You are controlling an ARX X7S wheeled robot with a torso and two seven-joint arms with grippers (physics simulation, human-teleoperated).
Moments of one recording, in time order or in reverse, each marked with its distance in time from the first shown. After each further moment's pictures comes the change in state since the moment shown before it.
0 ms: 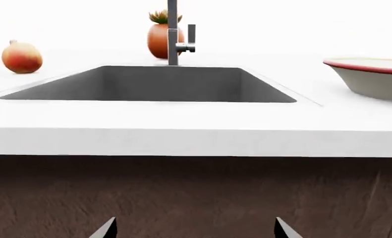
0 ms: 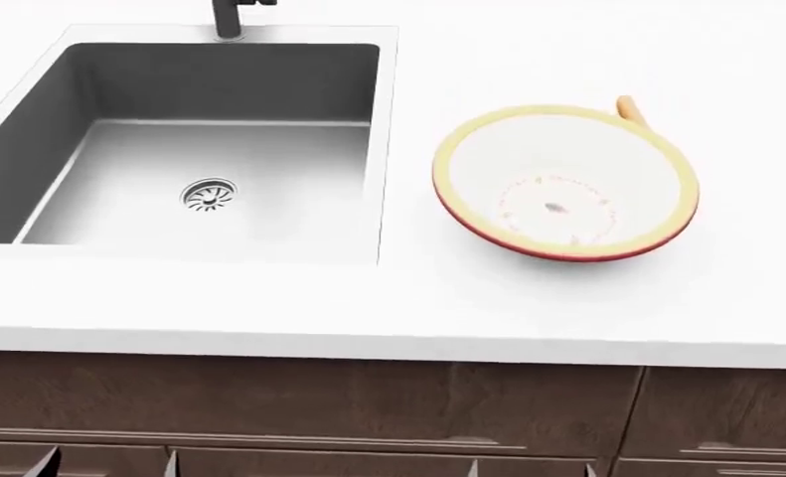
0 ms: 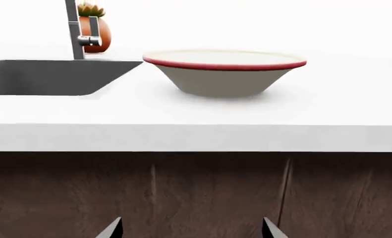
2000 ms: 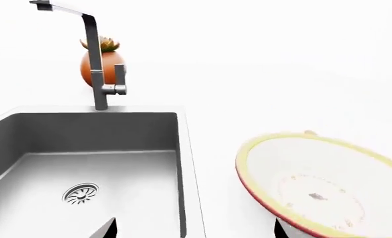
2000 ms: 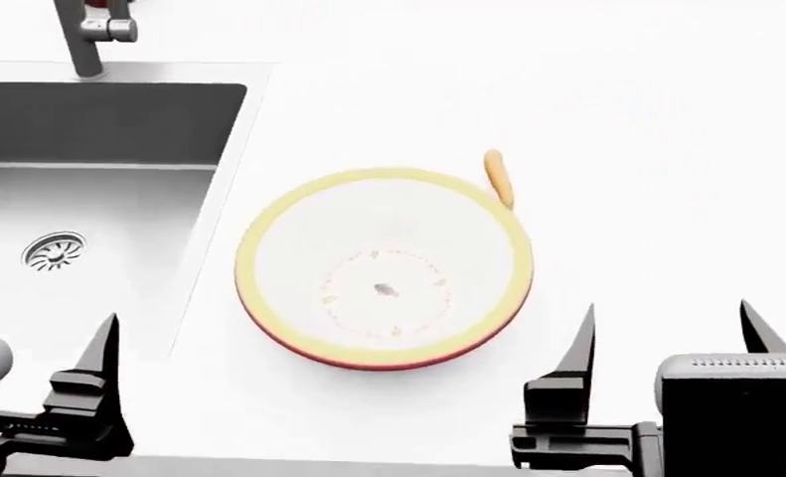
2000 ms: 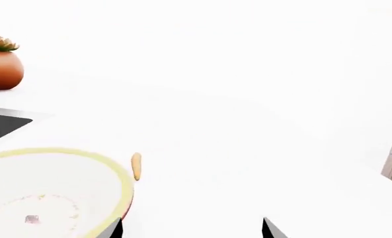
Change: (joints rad) left arm -0.316 -0.205 -0.157 0.724 -0.468 -1.056 -0.163; right arm 0.269 0.255 0.145 -0.815 0.198 1.013 0.085
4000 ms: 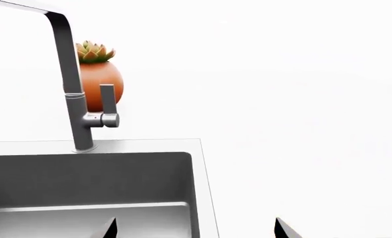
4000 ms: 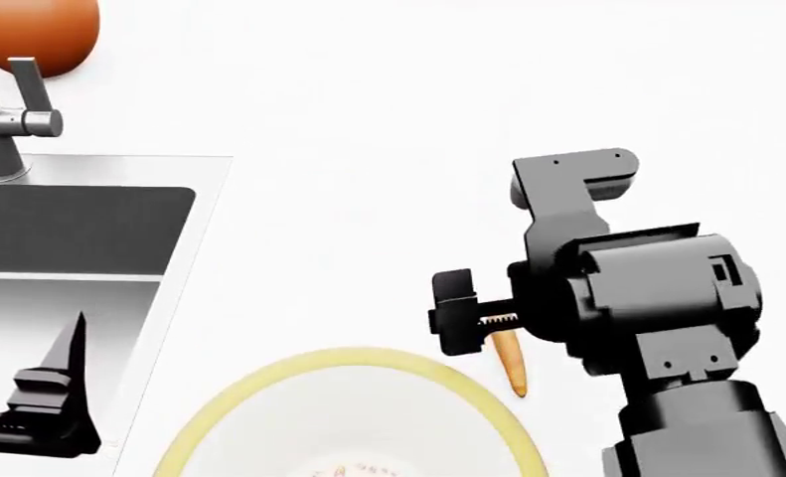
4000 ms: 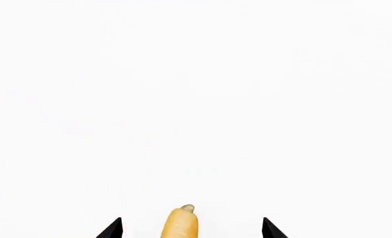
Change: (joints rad) left arm 0.015 -0.065 -0.042 -0.004 -0.058 0.019 -0.021; right arm 1.010 -0.122 -0.520 1.660 0.179 0.091 -0.385
